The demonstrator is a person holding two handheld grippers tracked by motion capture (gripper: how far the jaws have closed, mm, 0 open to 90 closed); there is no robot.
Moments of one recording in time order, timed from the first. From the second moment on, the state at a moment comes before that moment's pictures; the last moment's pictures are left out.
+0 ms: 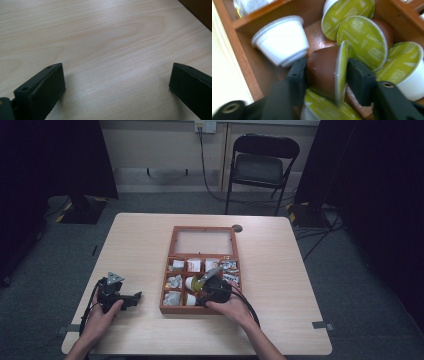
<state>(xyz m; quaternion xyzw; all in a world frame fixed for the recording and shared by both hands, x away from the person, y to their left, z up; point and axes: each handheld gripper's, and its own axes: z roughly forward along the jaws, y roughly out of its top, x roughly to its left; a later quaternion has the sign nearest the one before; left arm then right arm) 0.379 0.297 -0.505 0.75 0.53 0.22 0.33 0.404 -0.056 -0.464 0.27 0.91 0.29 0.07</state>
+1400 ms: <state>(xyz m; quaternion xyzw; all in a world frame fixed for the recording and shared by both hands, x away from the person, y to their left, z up) 0.379 0.298 -0.505 0.75 0.53 0.22 0.33 0.405 -0.069 -0.452 0.29 0.88 0.37 0.05</state>
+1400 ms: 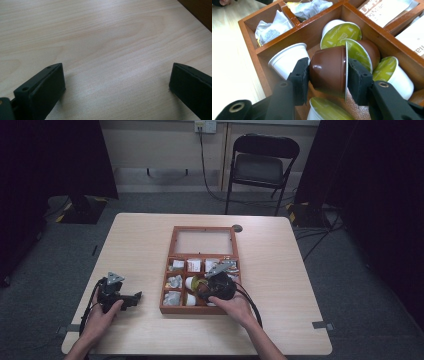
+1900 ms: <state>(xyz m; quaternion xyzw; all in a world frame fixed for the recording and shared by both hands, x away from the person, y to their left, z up) 0.379 0.297 -0.505 0.75 0.53 0.21 0.33 0.404 -0.073 -0.445 0.29 0.87 0.39 0.06</state>
